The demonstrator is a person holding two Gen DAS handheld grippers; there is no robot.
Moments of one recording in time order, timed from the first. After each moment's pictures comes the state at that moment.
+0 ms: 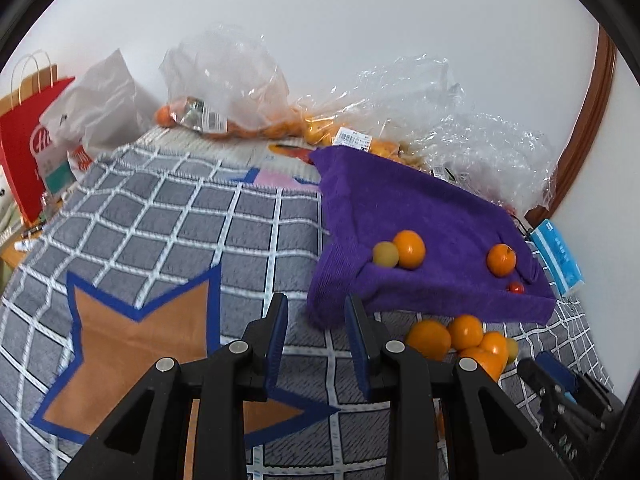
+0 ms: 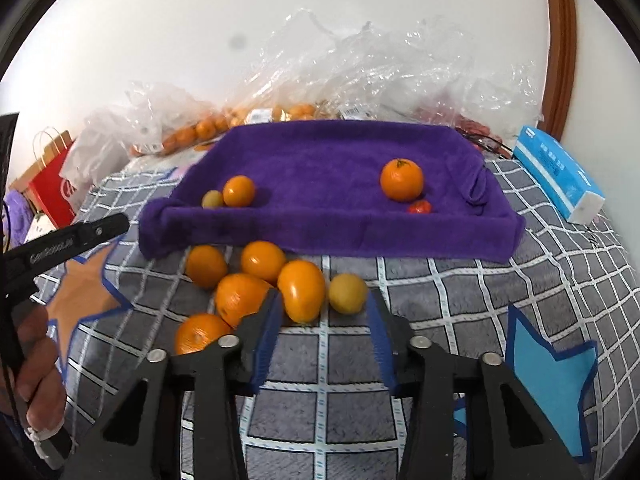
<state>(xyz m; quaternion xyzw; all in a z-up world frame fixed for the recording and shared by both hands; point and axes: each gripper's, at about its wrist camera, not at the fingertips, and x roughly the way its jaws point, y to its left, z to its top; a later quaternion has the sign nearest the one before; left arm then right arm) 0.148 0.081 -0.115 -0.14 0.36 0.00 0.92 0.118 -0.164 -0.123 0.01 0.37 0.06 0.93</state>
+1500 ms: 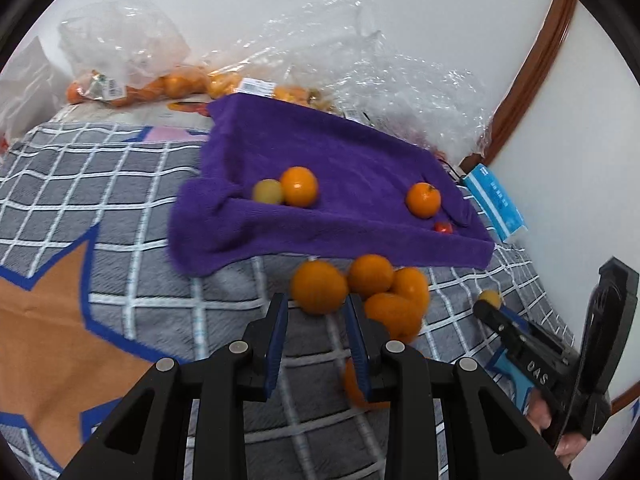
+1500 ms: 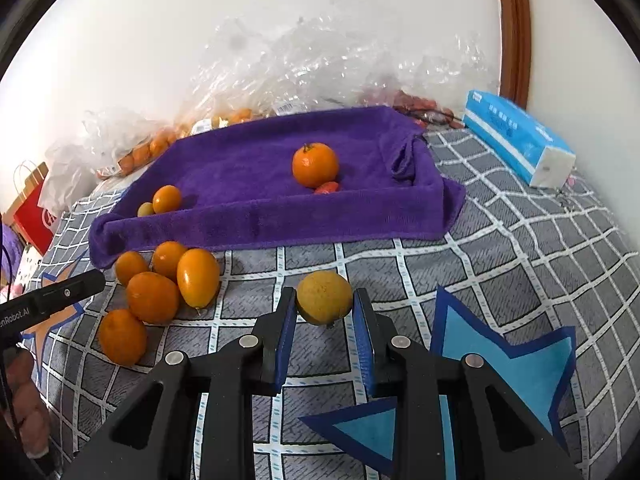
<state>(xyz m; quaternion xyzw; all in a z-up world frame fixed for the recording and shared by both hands) 0.152 0.021 -0.126 -0.13 0.42 -0.14 0.89 0.124 -0.233 -0.141 0.07 0.37 0.04 0.92</state>
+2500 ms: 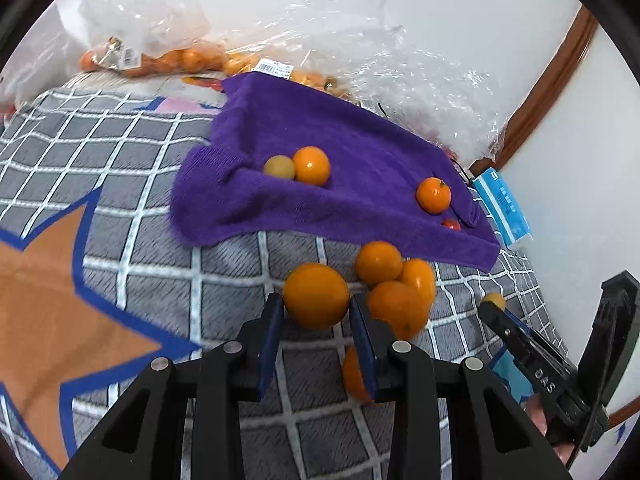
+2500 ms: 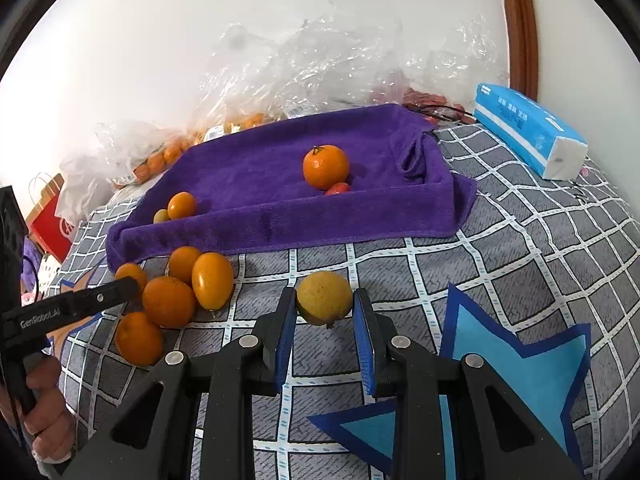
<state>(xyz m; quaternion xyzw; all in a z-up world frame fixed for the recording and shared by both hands) 0.143 0.029 -0.140 -0.16 0.43 -0.12 0.88 0.124 -0.237 -0.138 0.08 0.37 0.07 0.92</state>
